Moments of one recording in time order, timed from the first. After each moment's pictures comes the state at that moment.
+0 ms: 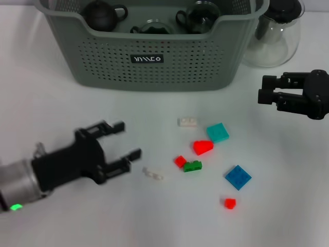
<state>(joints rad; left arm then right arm) -0.33 -2.18 0.33 0.42 2.15 1.62 -0.75 0.49 2.05 -0.61 -0.80 -2.01 -1.80 1.60</state>
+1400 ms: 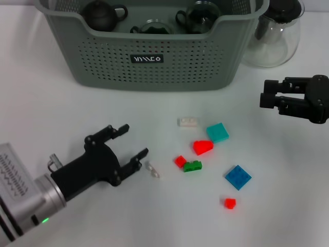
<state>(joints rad) -0.32 -2.18 0.12 0.13 2.18 1.41 -0.27 0.48 2.05 -0.60 -0.78 -2.01 -1.80 1.60</state>
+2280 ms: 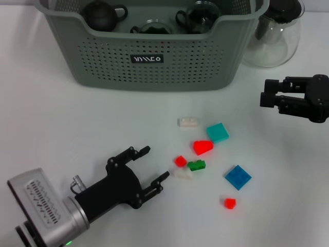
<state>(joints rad) -0.28 -2.18 0.10 -0.05 2.22 1.31 -0.09 0.48 2.05 -0.61 -0.78 -2.01 -1.79 1.60</state>
